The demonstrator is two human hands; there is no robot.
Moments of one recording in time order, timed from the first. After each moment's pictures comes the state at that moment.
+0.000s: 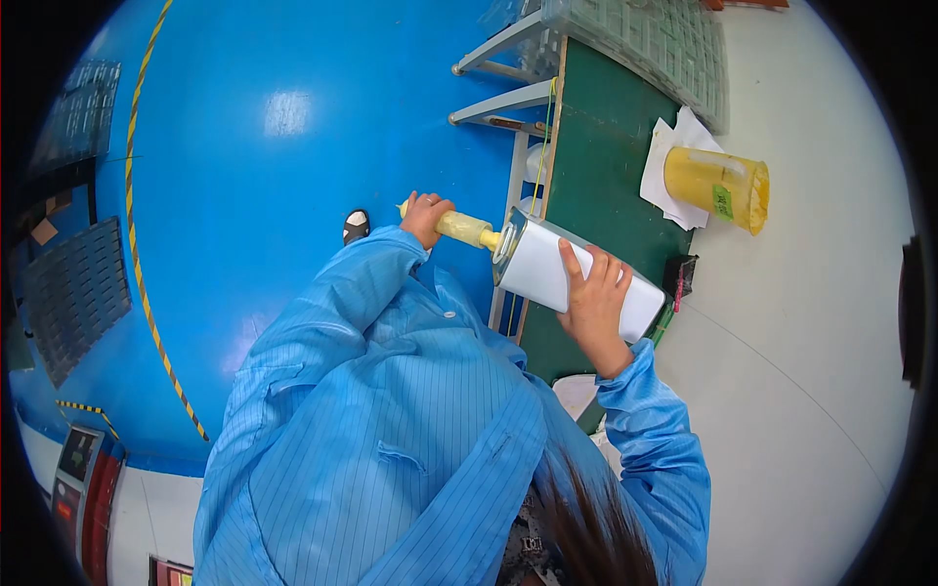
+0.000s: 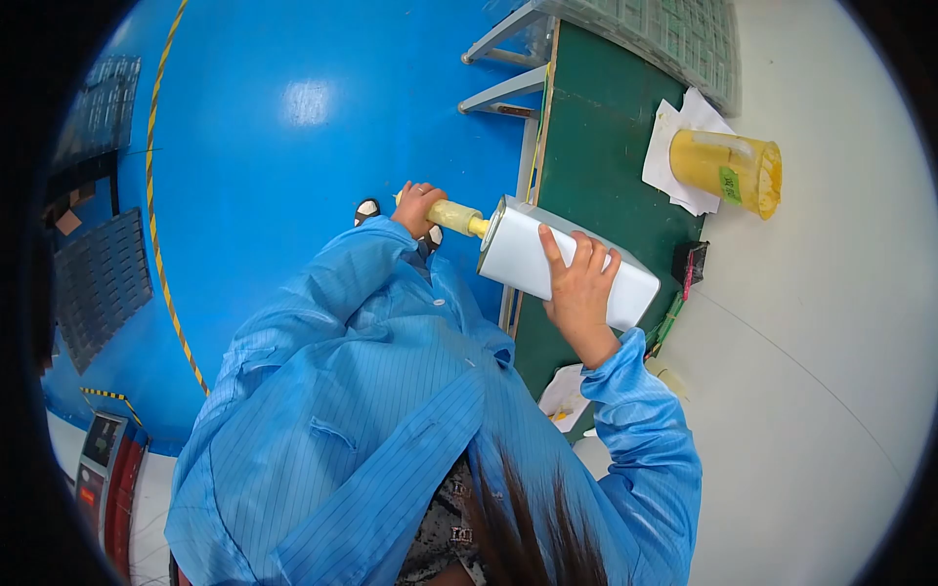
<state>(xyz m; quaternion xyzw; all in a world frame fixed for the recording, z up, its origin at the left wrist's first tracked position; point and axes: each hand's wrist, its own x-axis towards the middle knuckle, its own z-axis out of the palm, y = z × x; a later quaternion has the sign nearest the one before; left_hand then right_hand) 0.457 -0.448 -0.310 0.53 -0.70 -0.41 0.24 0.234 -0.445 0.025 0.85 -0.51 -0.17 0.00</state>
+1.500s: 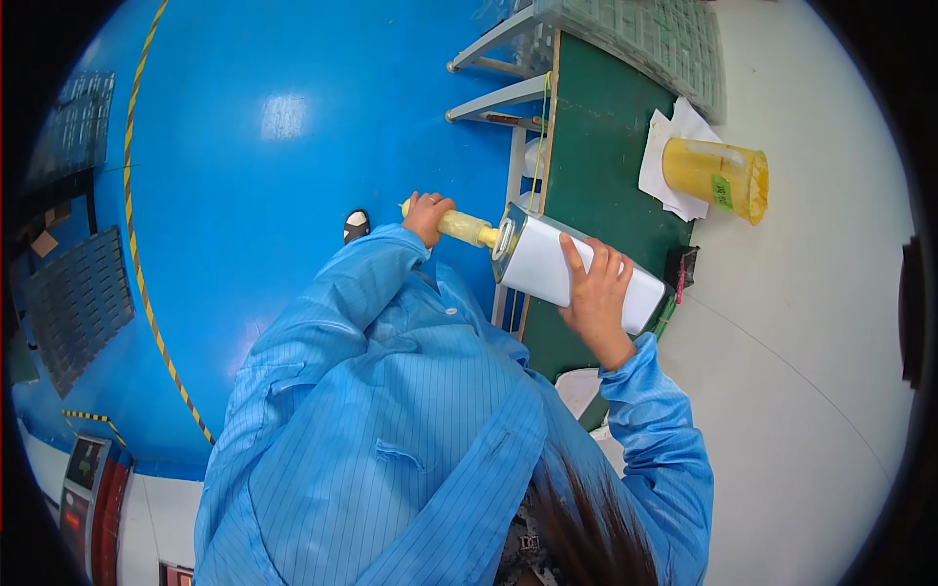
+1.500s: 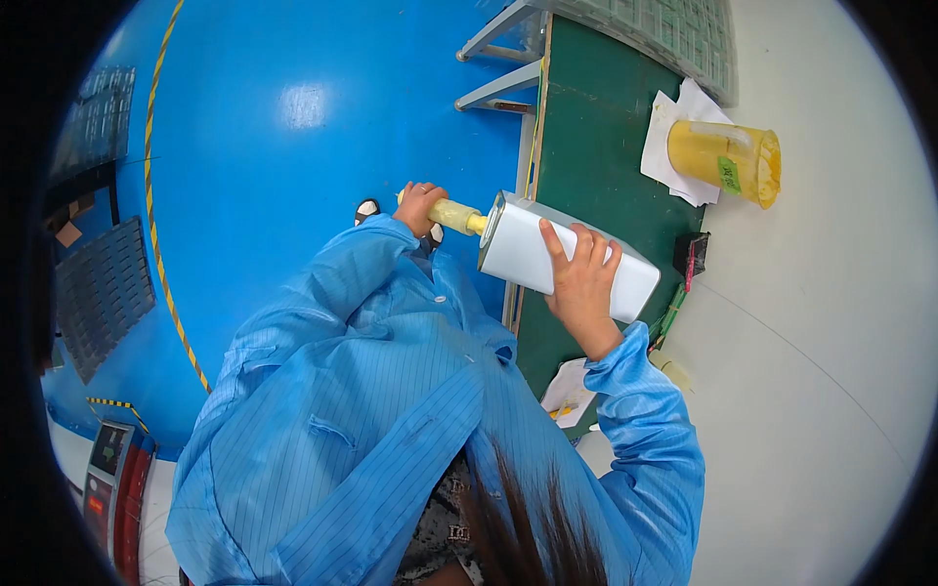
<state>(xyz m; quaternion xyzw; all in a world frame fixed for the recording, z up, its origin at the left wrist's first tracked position) 0.452 -0.451 -0.310 0.52 -0.71 -0.42 0.21 0.232 -0.446 0.026 0.85 -0.51 -0.16 0.00</state>
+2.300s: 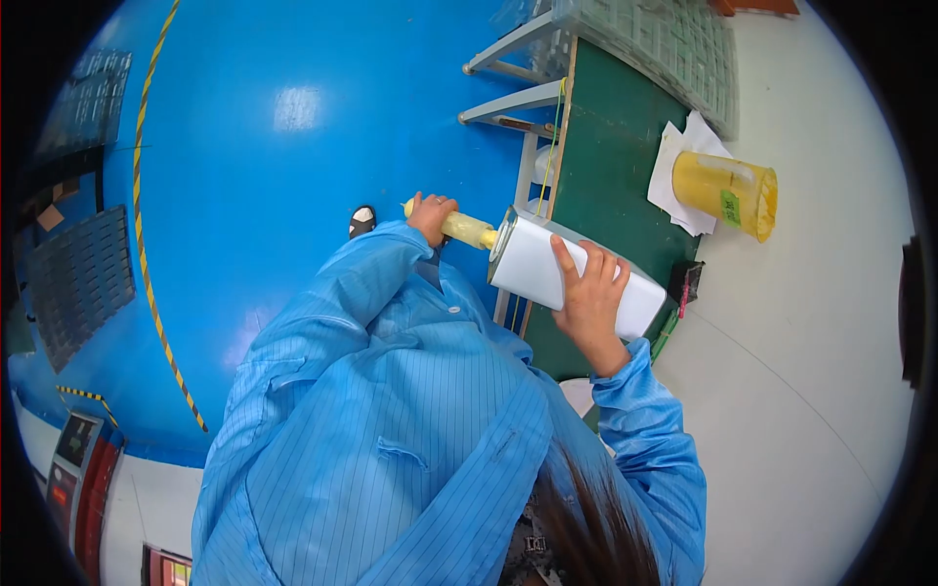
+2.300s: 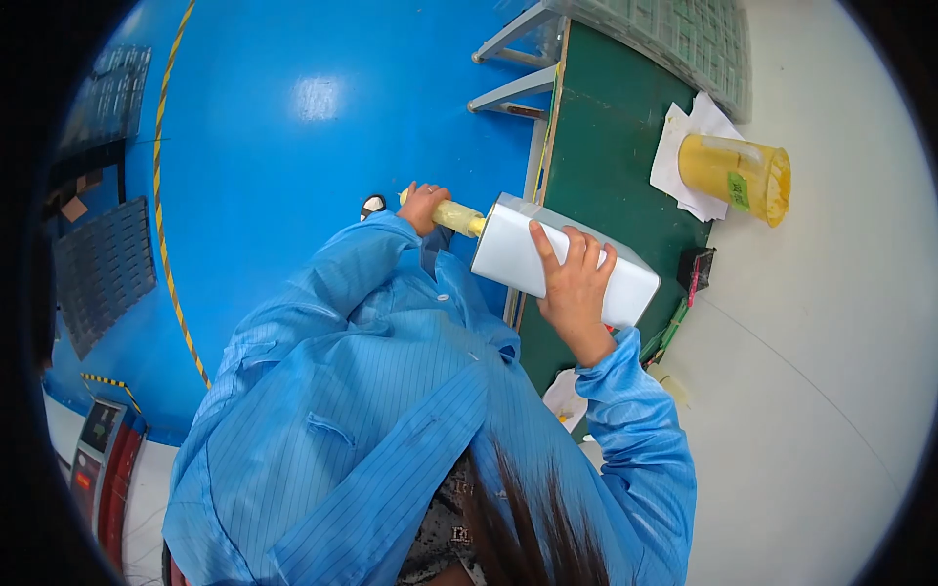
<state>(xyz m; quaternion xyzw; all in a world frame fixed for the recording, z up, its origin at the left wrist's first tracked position) 0.456 -0.454 -0.305 0.52 -0.71 -0.45 0.13 0.242 -0.448 0.017 0.86 -0.50 -0.14 -0.01</state>
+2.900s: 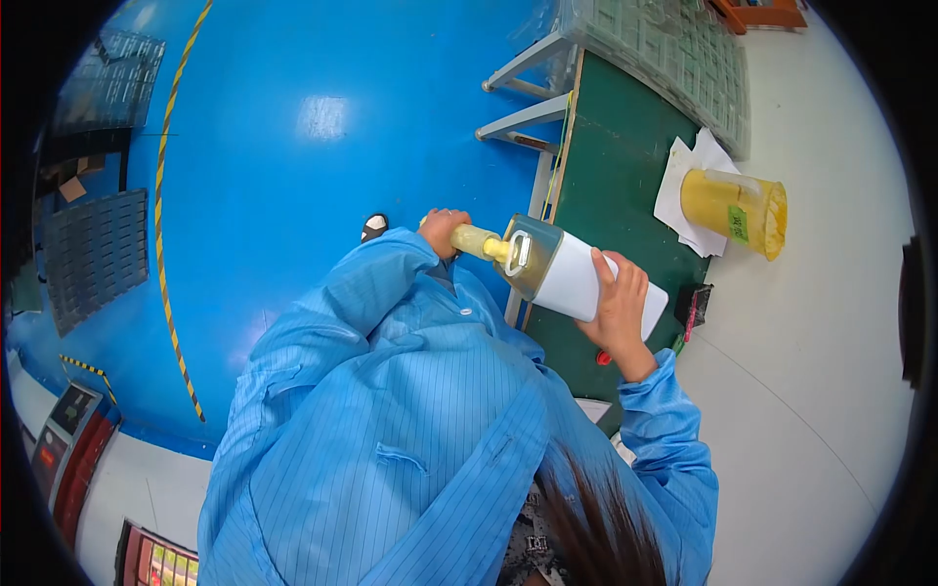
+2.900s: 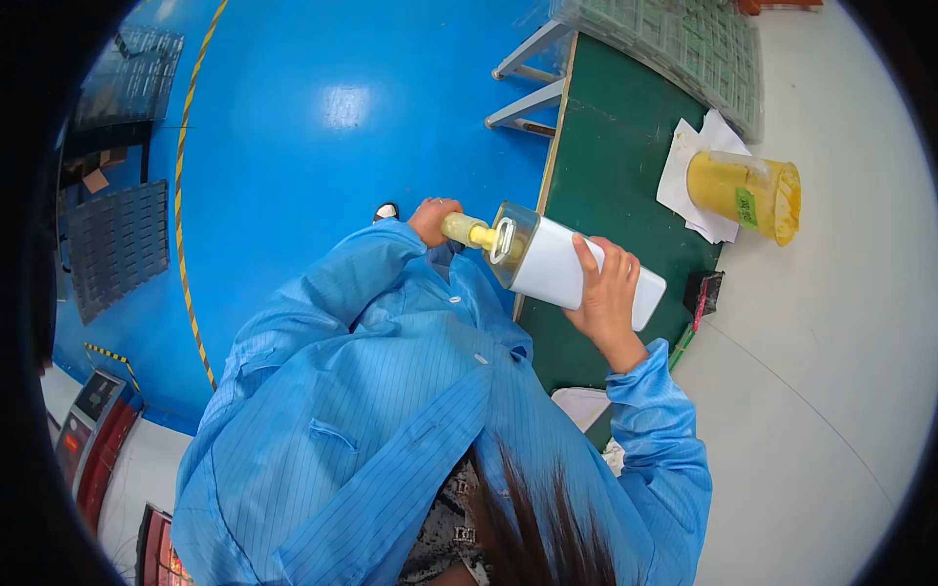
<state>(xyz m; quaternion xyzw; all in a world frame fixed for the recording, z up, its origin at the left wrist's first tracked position) 0.441 -0.441 -0.309 0.50 -0.69 -0.49 0.19 0.174 -0.461 0.019 0.89 -0.45 0.00 -0.08</state>
